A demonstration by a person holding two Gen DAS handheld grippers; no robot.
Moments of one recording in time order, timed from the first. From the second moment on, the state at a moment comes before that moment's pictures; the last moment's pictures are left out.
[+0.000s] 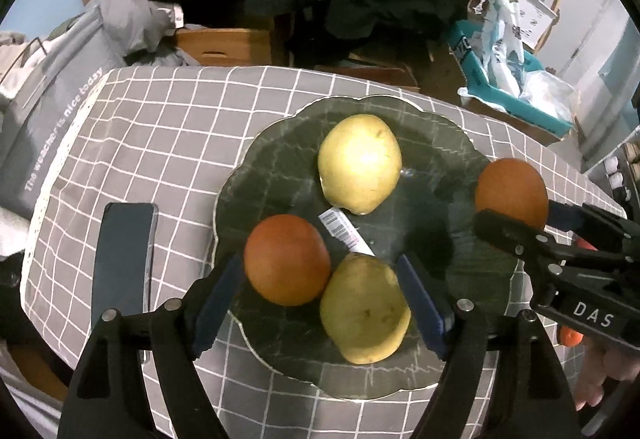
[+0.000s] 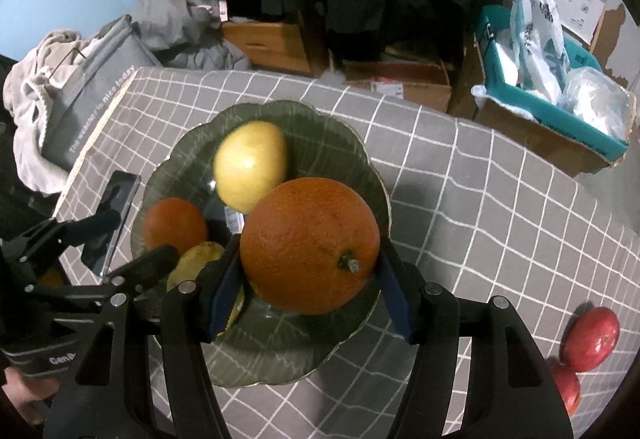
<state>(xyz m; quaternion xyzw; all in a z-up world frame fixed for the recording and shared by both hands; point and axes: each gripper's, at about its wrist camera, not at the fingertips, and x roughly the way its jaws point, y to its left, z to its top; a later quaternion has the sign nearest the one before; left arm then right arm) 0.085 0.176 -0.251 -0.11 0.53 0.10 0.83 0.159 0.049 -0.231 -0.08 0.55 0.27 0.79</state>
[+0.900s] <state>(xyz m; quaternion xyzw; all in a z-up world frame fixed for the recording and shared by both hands) 0.067 0.191 -0.226 -0.12 0.52 0.12 0.84 0.150 0.046 -0.210 -0.10 0.52 0.26 0.81</state>
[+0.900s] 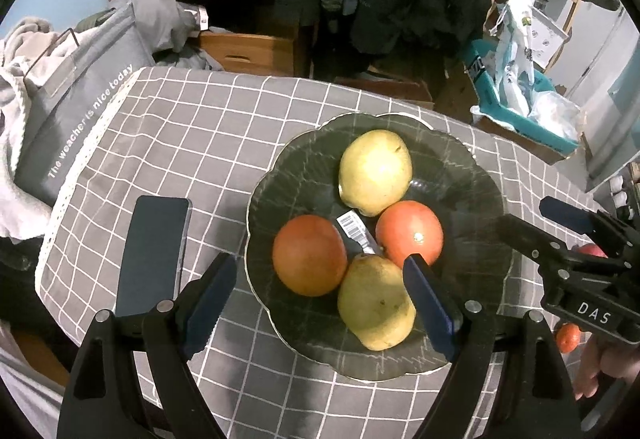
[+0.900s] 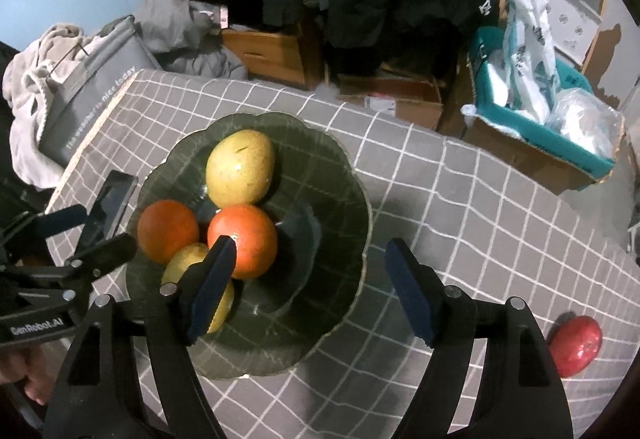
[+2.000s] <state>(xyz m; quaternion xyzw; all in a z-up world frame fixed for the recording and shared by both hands) 0.046 0.133 -0.141 -0.10 0.45 0.07 0.89 0.103 -0.052 -0.091 -0.12 0.42 0.17 0.88</state>
